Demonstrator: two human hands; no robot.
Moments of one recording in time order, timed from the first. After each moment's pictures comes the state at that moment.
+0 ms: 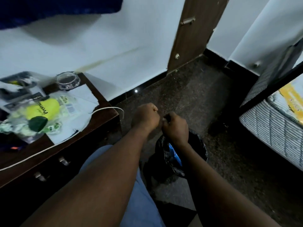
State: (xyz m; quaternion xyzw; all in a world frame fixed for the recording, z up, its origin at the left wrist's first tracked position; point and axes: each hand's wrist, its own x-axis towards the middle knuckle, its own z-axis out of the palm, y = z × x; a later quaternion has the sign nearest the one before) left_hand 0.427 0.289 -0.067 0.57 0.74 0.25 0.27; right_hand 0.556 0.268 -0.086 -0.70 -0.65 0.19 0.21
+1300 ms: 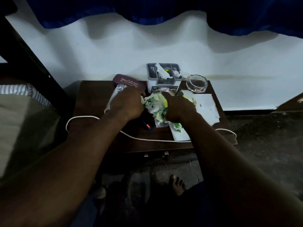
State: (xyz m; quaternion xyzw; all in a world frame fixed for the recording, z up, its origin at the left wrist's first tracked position) left_hand -0.008 0.127 -0.048 0.45 0.87 0.19 0.10; right_hand 0.127 0.258 -0.053 -0.36 -0.92 0.11 -0.11
